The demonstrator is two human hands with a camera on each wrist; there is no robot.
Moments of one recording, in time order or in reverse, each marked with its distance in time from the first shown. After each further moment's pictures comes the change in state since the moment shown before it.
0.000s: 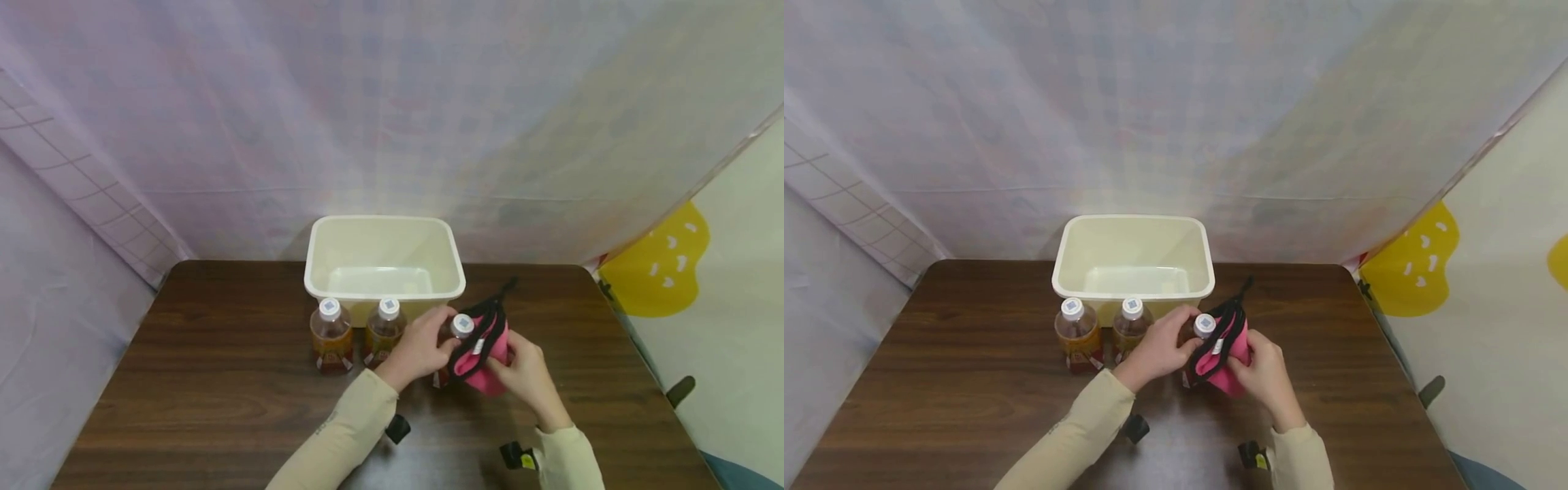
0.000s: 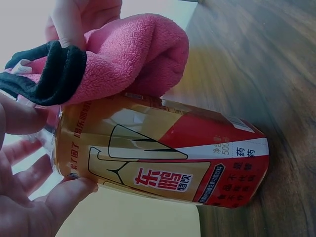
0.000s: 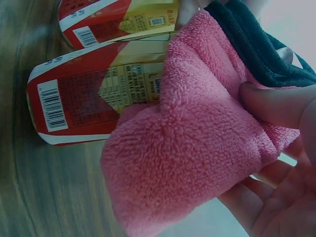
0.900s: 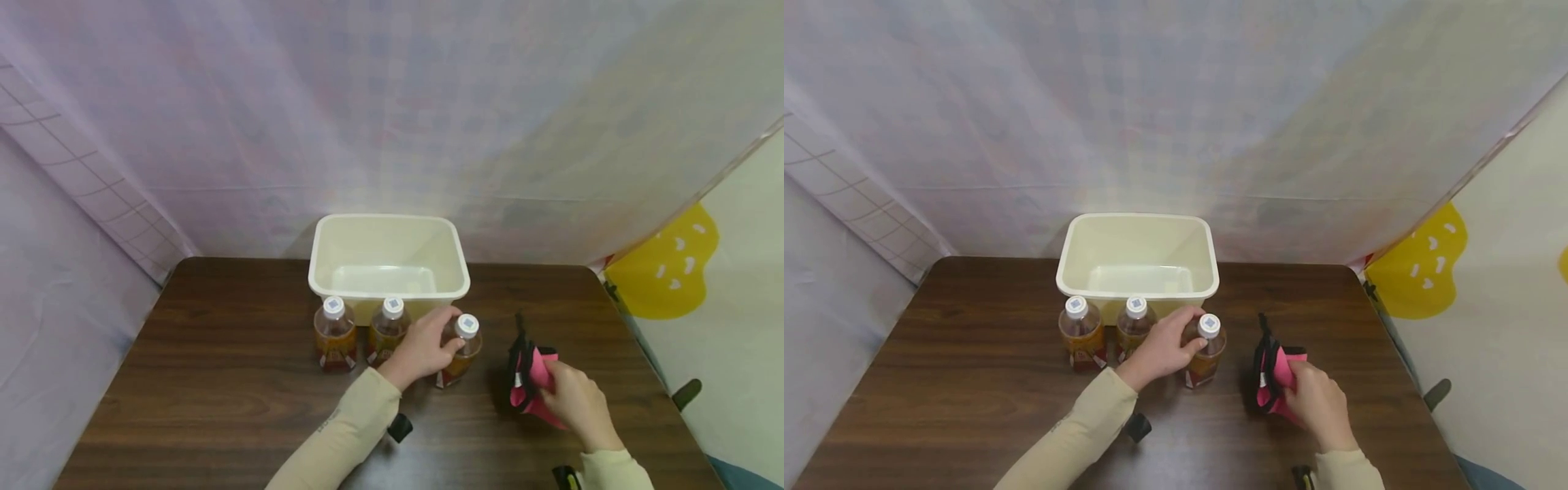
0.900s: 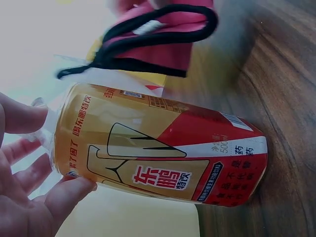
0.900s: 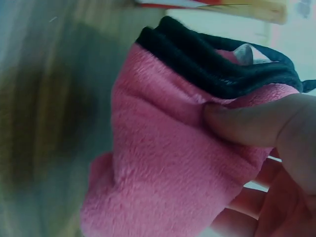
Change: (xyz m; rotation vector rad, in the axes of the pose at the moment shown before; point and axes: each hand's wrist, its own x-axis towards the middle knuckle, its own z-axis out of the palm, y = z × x) left_hand -0.002 -0.001 -0.002 0.023 -0.022 0.011; right_hand -0.031 0.050 -0.038 -0.404 -0.327 0.237
